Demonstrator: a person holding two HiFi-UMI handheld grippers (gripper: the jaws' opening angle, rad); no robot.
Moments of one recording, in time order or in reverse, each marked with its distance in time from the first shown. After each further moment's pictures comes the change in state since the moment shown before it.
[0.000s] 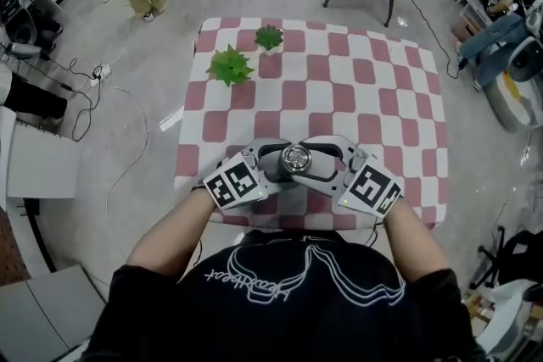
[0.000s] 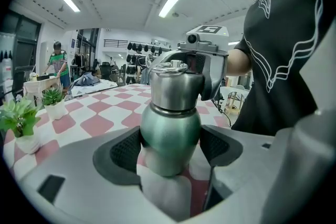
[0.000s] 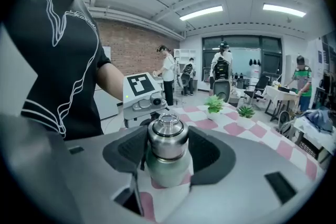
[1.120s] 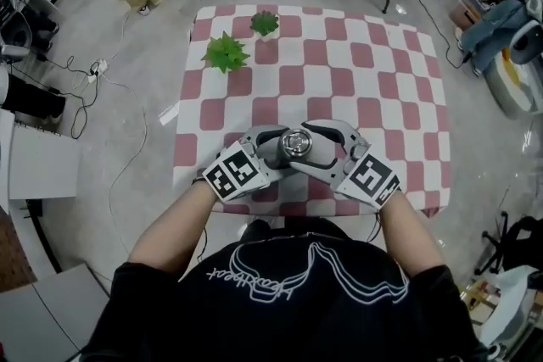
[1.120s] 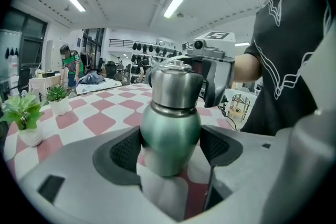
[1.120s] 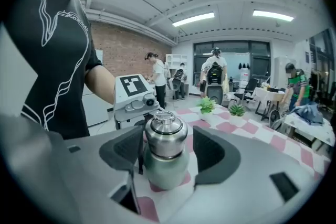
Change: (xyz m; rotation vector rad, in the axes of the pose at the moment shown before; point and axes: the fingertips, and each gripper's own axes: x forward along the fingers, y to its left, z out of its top) left arm 0.000 0.001 0.001 -0.041 -0.007 0.050; right arm -0.001 -0.004 -0.003 0.031 -0.061 -0.096
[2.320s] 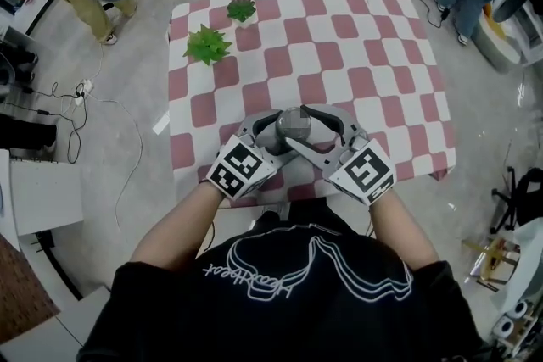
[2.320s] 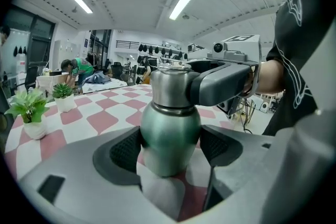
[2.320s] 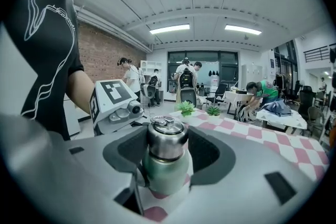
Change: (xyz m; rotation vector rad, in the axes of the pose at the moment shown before) left arm -0.001 0.000 0.000 -0.035 -0.015 0.052; right arm -0.004 -0.002 0.004 0.094 -0.071 -0.320
